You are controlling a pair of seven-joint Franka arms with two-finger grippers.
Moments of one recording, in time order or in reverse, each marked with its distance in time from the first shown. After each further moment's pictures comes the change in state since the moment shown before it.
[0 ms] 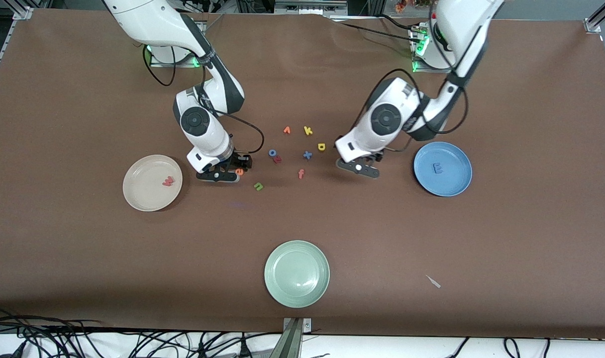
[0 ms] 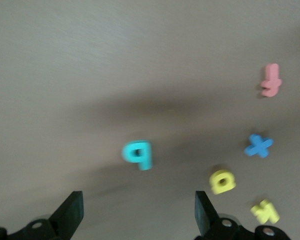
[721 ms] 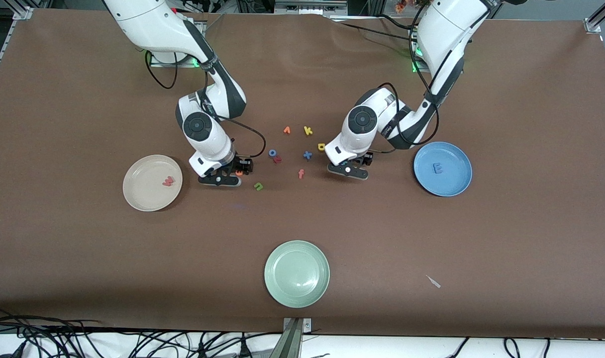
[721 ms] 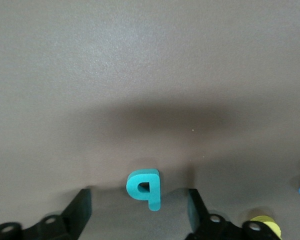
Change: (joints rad) left arm -0.017 0.099 0.009 0.006 0.215 0.086 -0.175; right arm 0.002 0.031 0.001 0.033 0.000 0.001 0.000
